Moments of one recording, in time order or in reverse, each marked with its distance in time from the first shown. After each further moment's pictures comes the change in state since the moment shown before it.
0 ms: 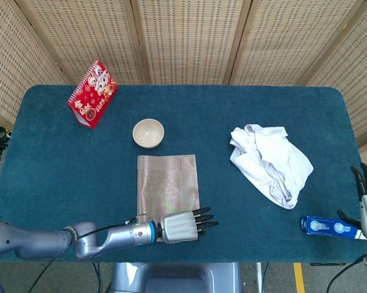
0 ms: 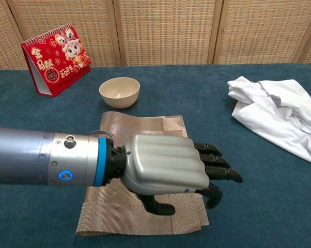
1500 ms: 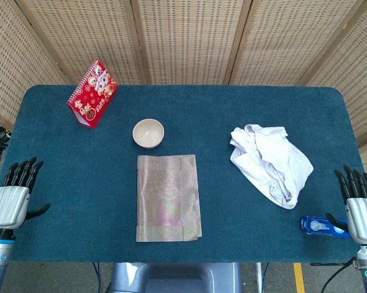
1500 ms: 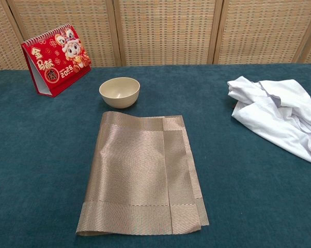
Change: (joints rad) left arm 0.833 0.433 0.049 -0.125 -0.415 0.860 -0.070; right arm 0.004 -0.019 -0.030 -0.018 -0.080 0.020 -0.052
